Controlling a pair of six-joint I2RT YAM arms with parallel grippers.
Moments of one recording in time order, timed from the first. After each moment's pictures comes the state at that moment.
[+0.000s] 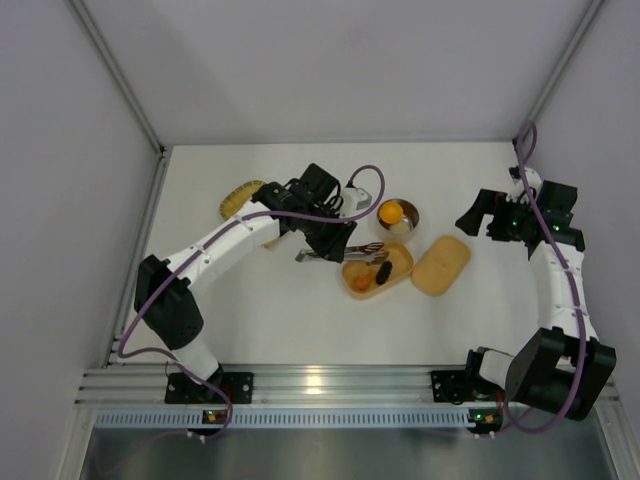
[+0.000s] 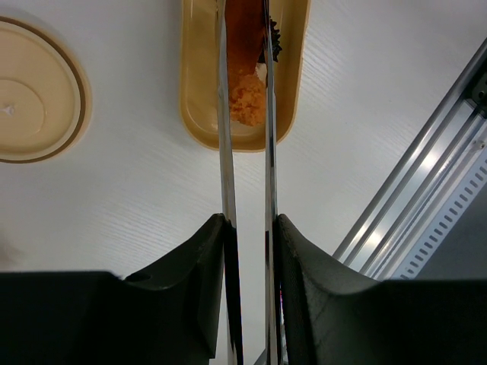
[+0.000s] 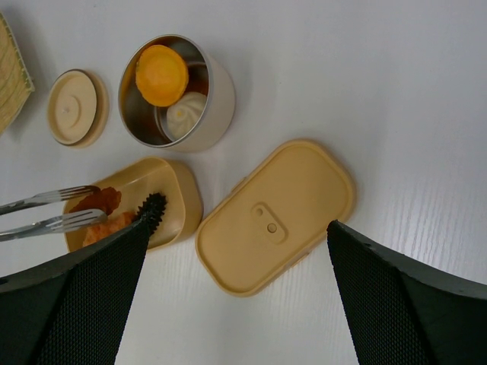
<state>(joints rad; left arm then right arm) -0.73 1.68 1.57 -0.90 0.35 0.08 -0.32 1.19 0.99 -0.55 -0.60 -0.02</state>
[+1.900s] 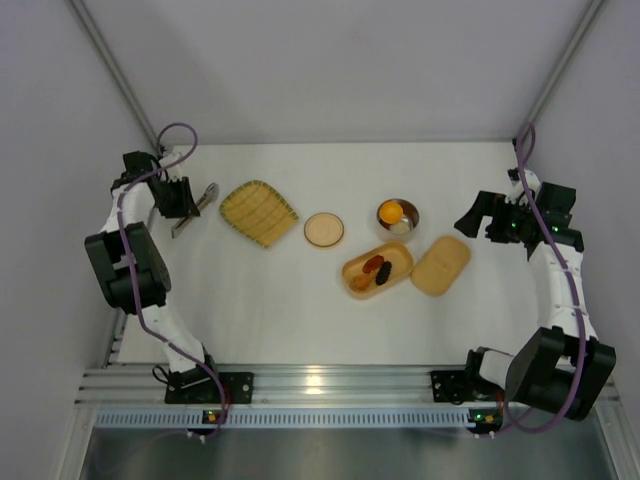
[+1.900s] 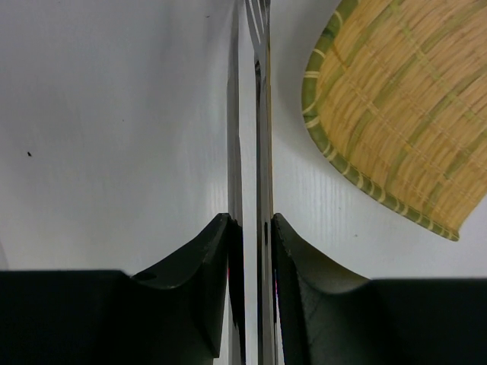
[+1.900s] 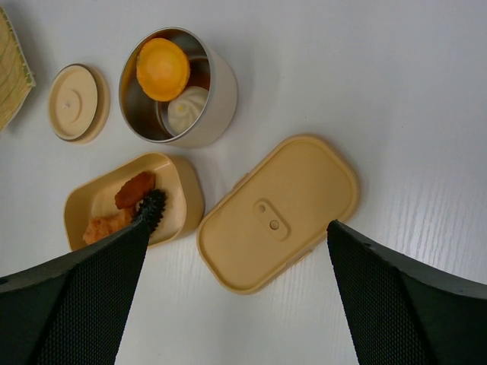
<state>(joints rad) 0.33 1.88 1.51 -0.66 0.43 0.20 -0.32 1.19 0.97 -0.55 -0.60 -0.02</state>
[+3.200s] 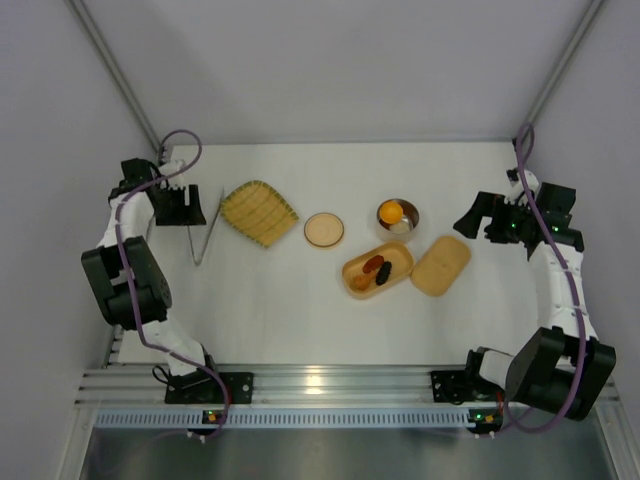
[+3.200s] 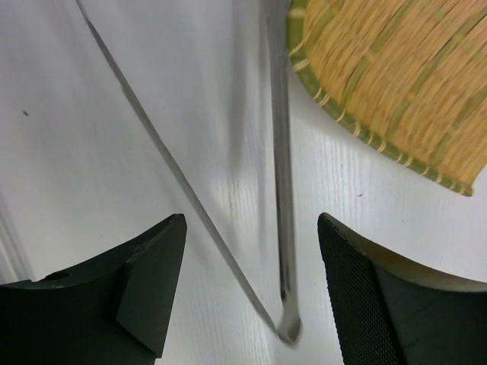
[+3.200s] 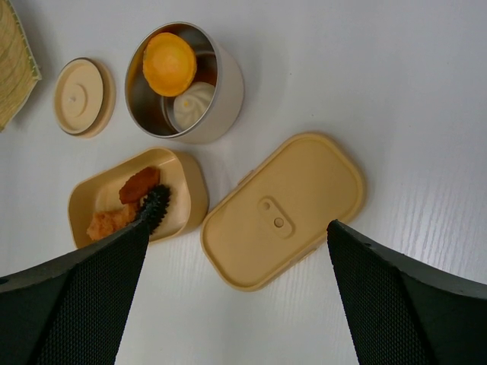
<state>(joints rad) 0.33 1.79 1.36 -0.65 0.40 0.29 -0.32 1.19 0.98 -0.56 -0.62 -0.02</state>
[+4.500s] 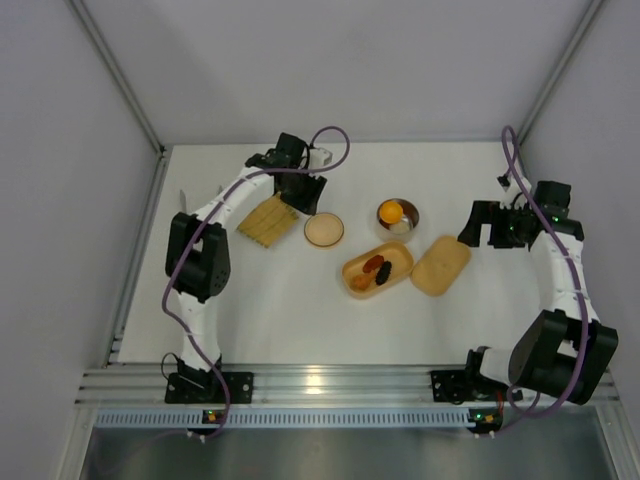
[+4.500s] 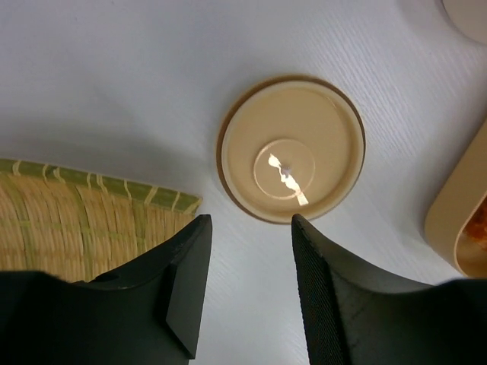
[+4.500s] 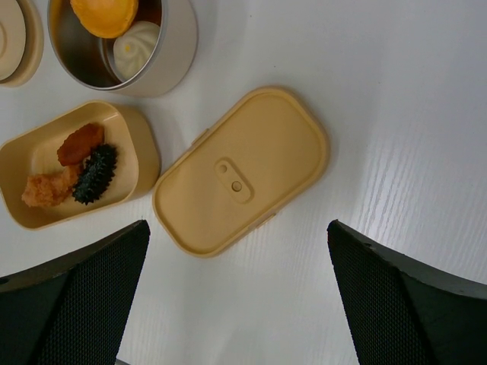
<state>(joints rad) -0.41 2.00 1.73 -0.73 0.22 0.17 -0.32 1.27 1.03 -0.70 -0.52 -0.21</state>
